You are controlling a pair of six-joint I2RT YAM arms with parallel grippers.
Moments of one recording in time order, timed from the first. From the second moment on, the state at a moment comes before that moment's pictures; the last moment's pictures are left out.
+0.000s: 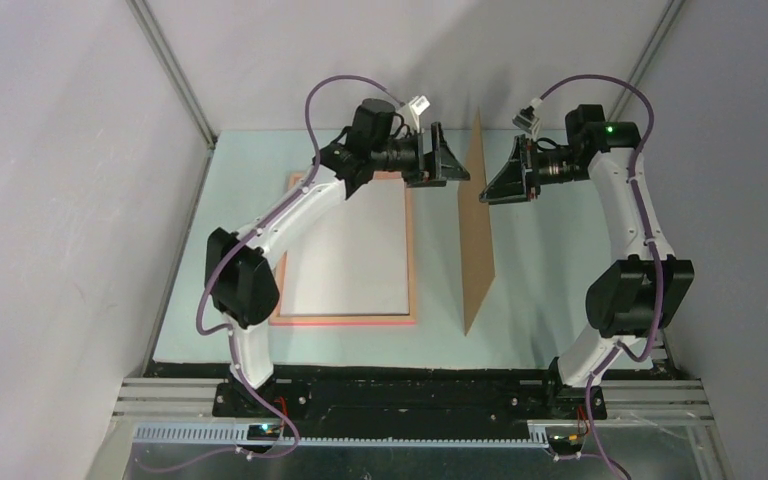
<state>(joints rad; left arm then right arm) -0.61 1.89 1.80 -0.35 0.65 -0.69 0.00 1.71 1.80 -1.38 -1.27 -0.30</state>
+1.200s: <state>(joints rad) -0.61 1.80 1.71 -0.50 0.35 -0.69 -0.05 1.74 1.62 -1.30 -1.22 -0.31</state>
